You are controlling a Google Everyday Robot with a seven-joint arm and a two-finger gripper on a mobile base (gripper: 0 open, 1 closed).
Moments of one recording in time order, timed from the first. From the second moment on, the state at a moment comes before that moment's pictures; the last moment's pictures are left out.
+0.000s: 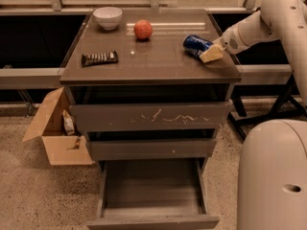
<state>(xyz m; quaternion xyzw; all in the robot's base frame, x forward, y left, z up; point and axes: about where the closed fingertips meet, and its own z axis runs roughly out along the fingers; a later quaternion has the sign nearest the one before) 0.790 -0.222 0.834 -0.42 0.82 0.12 0.36</state>
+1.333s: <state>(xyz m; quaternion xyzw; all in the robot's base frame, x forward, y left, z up) 0.694 -0.166 0.888 -0.52 0.75 0.19 0.35</state>
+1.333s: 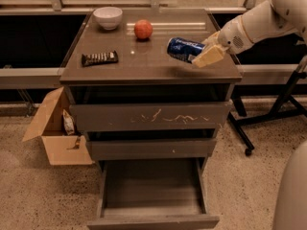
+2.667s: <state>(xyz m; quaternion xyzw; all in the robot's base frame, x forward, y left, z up) 0.618 -0.124 0.863 -0.63 0.69 0.22 0.28</state>
